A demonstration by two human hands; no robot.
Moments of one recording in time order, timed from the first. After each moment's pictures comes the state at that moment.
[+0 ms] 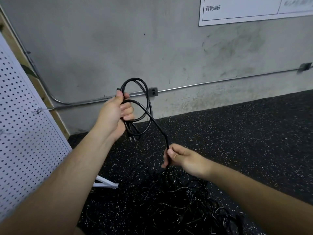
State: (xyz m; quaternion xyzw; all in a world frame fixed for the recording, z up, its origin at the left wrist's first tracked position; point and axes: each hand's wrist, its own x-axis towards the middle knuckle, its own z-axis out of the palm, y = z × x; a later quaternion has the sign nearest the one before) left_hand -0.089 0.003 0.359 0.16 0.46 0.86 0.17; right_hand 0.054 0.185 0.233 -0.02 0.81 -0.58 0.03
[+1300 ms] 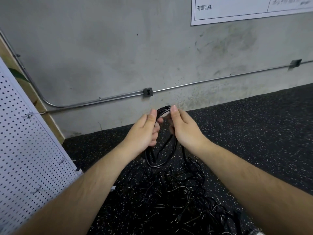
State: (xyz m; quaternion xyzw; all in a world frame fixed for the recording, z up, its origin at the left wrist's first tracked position) left_hand -0.039 0.044 0.314 0.31 0.69 0.63 0.18; right_hand 0.031 0.179 0.307 0.12 0.76 -0.58 -0.27
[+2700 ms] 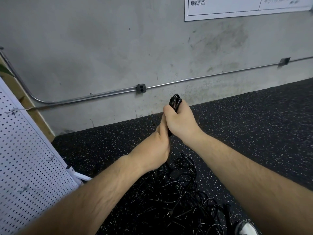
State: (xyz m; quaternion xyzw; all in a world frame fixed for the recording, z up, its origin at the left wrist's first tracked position) left_hand -0.003 0.066 0.279 0.50 0.85 0.17 -0.04; right_hand 0.037 0.186 0.322 0.14 0.76 -0.55 -0.30
